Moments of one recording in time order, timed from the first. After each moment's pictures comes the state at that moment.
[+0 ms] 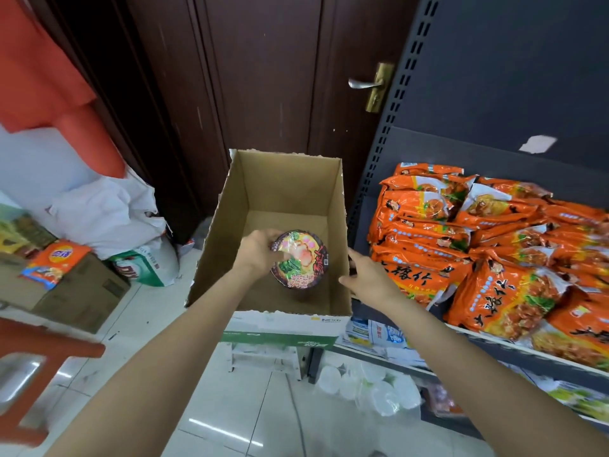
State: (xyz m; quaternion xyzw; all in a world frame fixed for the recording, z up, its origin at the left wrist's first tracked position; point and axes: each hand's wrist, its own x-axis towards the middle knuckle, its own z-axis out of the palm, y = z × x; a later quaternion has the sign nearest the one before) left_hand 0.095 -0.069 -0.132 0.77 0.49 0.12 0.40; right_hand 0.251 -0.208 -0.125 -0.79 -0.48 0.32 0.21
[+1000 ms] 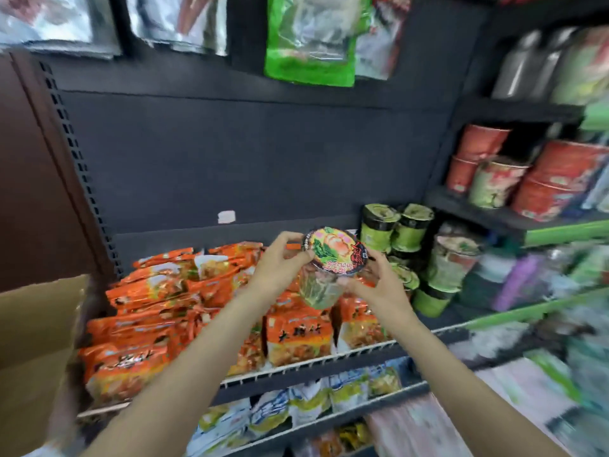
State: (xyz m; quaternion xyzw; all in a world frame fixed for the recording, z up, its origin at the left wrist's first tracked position) left_hand 0.415 -0.414 0.038 0.77 0.15 0.20 0.59; right_hand 0.487 -0.583 0.006 -0.75 -0.28 0.06 0.60
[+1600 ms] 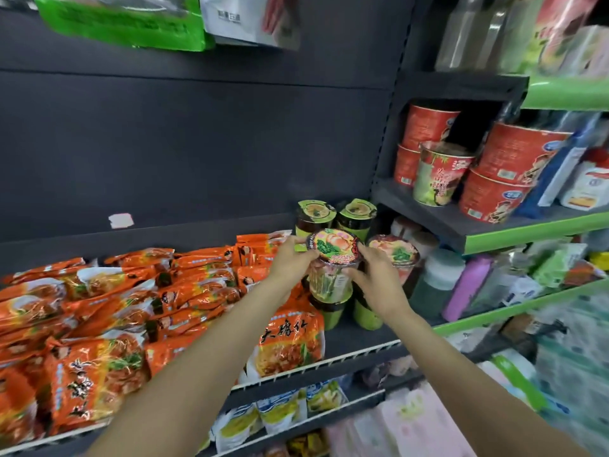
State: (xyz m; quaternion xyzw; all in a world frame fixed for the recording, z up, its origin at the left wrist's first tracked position) left_hand 0.628 -0.559 0.007 0.70 0.22 0.12 0.67; right_hand 0.680 -0.711 -0.011 -0.90 -0.25 -0.02 0.36
